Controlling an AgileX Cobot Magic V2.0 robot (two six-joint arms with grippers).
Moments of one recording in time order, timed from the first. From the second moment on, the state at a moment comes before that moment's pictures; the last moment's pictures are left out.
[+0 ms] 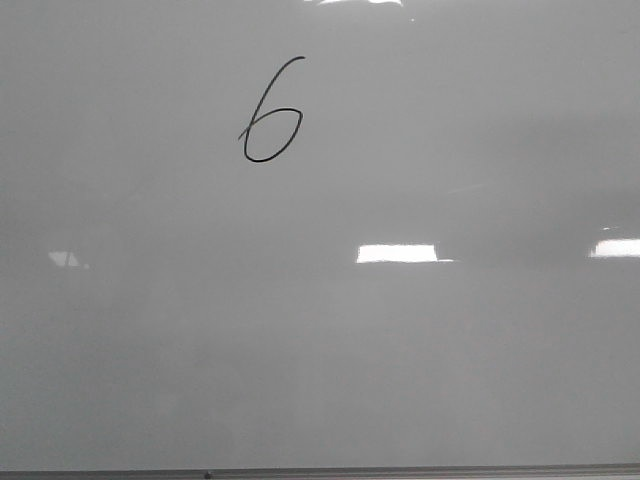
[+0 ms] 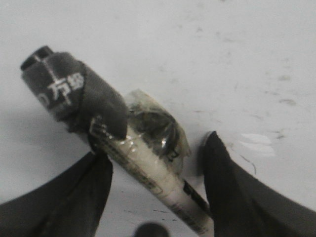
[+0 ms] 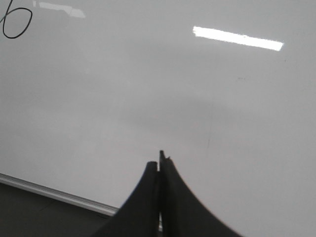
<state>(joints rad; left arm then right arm) 0.16 1.47 -0.66 -0.15 -0.04 0.22 0.24 0.39 -0.46 -0.01 0.54 0.00</state>
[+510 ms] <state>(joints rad) 0.16 1.17 -0.65 -0.10 0.10 0.22 0.24 0.39 -0.46 -0.04 0.52 0.00</state>
